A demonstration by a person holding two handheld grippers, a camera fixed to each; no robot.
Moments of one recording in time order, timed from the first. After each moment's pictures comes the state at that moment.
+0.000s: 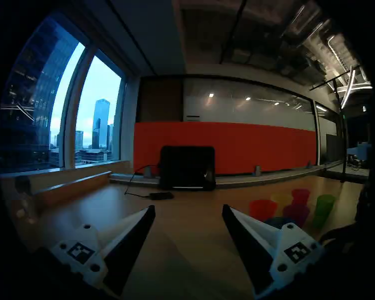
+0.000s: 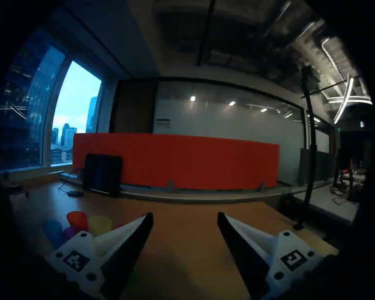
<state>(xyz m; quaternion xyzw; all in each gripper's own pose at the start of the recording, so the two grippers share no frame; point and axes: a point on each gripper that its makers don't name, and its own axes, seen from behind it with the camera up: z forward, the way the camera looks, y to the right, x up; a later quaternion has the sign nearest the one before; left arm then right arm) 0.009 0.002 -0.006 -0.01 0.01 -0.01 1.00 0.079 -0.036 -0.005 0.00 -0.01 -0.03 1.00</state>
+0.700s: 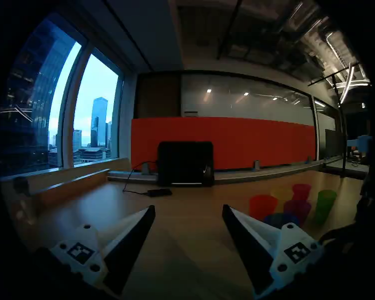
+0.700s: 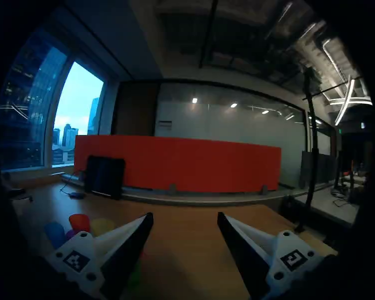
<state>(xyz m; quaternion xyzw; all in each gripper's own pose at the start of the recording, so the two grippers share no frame) 0.001 0.005 -0.001 -0.01 0.00 0.00 1.00 0.086 -0.043 -0.004 0.00 0.00 -0.03 1.00</state>
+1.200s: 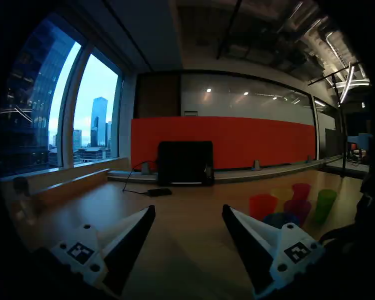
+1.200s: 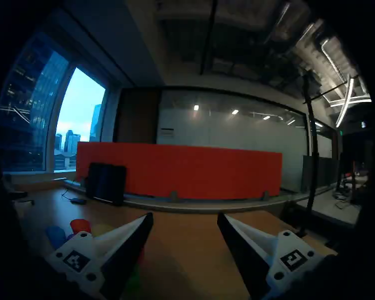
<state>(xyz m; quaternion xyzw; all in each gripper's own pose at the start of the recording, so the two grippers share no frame) 0.000 0.005 0.000 -0.01 0.00 0.00 1.00 0.097 -0.038 -0.005 0.01 0.03 -0.03 1.00</state>
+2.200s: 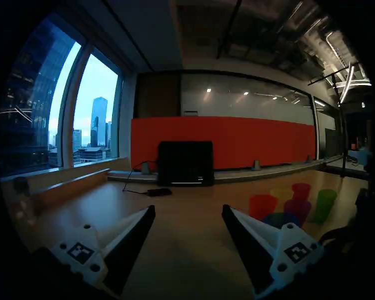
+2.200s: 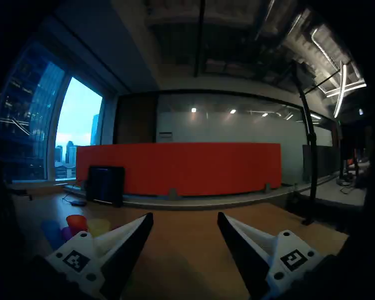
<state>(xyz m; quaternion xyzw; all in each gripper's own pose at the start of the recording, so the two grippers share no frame) 0.000 0.006 0.000 -0.01 0.00 0.00 1.00 0.053 -0.010 0.000 0.02 0.04 0.00 1.00</state>
